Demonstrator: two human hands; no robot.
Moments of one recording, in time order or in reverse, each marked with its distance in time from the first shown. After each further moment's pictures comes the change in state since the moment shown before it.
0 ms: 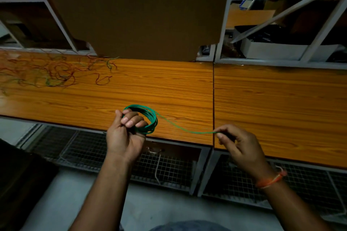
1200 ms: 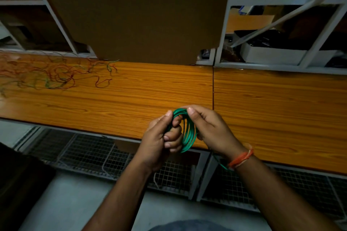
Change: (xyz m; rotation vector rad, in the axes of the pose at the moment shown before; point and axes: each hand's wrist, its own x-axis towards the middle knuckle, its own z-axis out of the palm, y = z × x) left_hand -0.020 -0.053 0.032 0.565 -0.373 -0.275; right_hand 0.073 -0.057 0.034 0.366 -0.190 0.136
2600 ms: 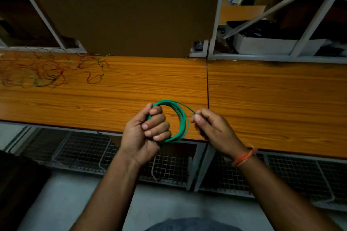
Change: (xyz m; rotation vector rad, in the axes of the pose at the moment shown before) left_hand -0.004 0.016 -0.026 -0.486 -0.179 -0.166; right_hand -0.031 0.039 -0.007 0.013 0.031 0.030
